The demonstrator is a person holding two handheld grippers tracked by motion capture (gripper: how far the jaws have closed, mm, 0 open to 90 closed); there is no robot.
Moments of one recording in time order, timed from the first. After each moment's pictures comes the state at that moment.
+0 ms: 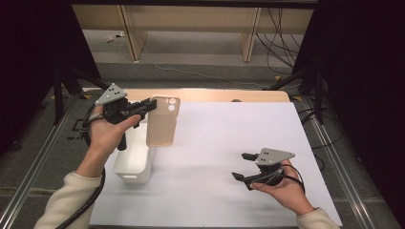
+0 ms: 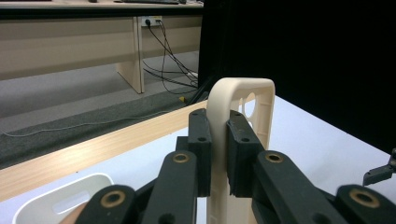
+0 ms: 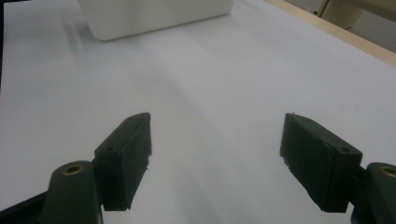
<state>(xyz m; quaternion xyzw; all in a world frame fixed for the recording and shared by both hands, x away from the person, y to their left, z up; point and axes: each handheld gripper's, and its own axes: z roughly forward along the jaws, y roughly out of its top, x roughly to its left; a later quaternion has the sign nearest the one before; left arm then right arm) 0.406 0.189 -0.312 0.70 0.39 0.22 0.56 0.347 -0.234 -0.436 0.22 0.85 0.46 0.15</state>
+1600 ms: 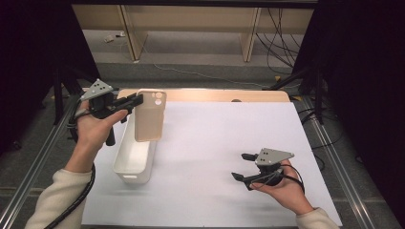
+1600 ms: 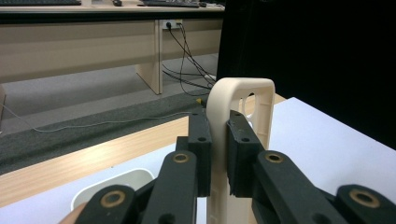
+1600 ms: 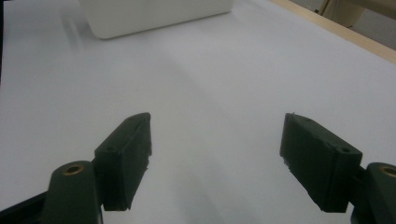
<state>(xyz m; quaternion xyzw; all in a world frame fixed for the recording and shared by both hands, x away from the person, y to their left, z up) 0.415 0.220 -0.308 0.68 0.41 0.24 0.55 0.347 -0.234 -0.437 0.22 0.85 0.46 0.14</state>
